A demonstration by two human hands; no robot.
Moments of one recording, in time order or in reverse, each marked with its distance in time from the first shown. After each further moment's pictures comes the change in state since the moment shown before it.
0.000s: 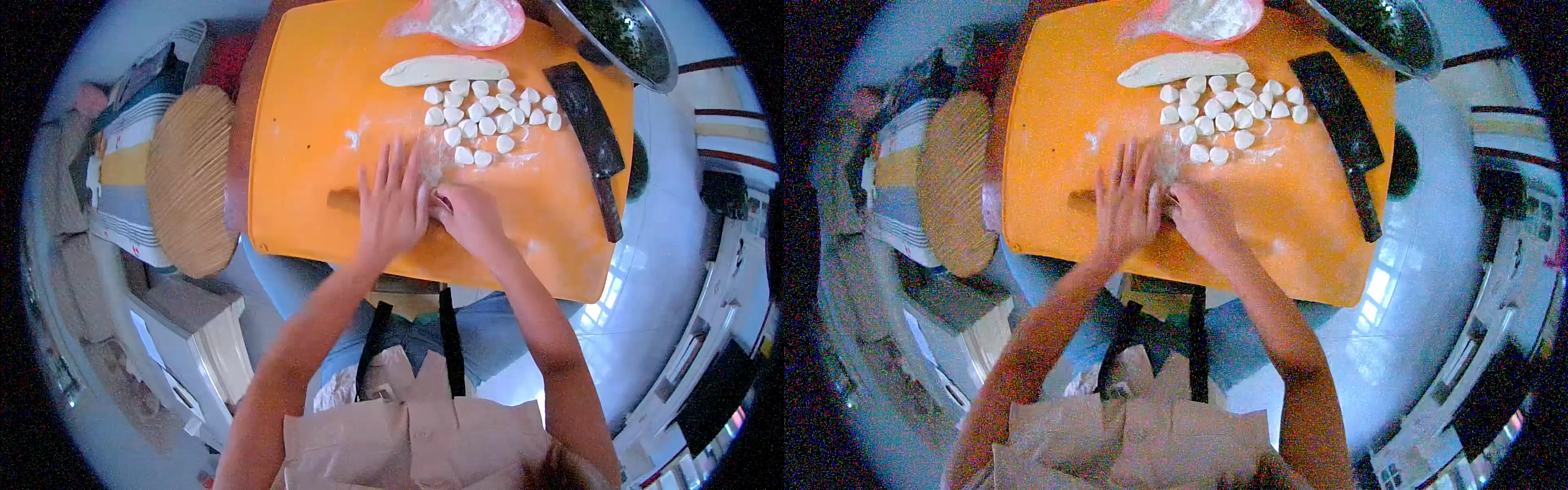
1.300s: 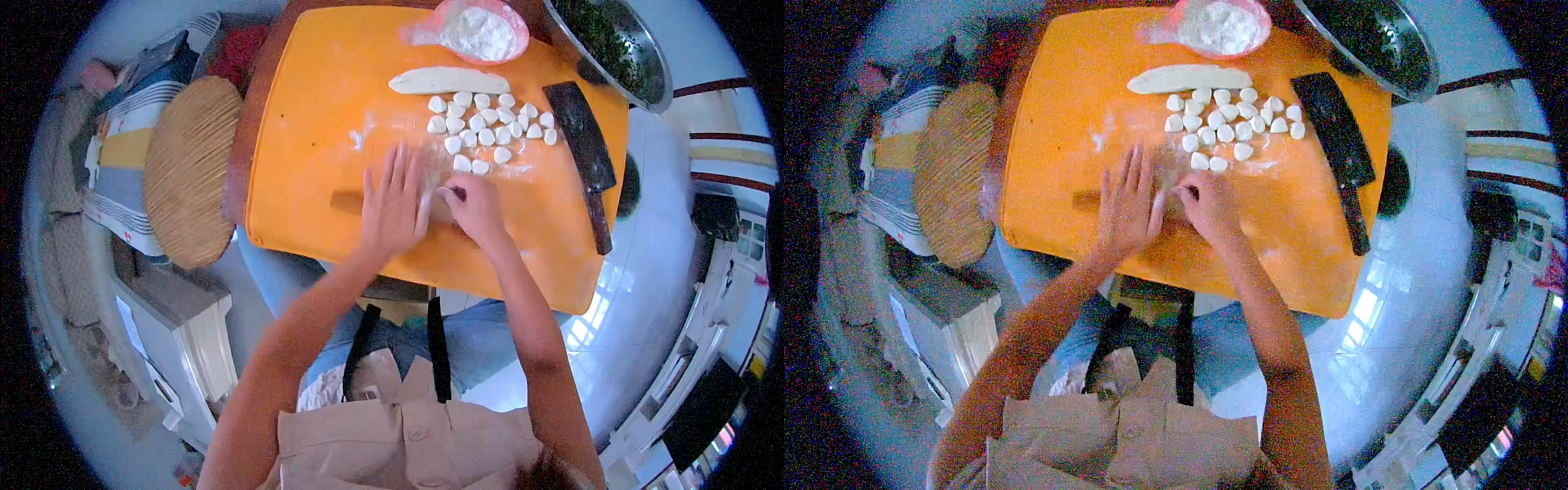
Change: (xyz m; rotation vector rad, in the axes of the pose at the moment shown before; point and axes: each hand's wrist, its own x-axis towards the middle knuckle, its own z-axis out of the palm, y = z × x) left_hand 0.005 -0.001 0.010 -0.024 -0.020 -0.015; right_hand 0.016 0.020 -0.005 0.194 0.080 0.009
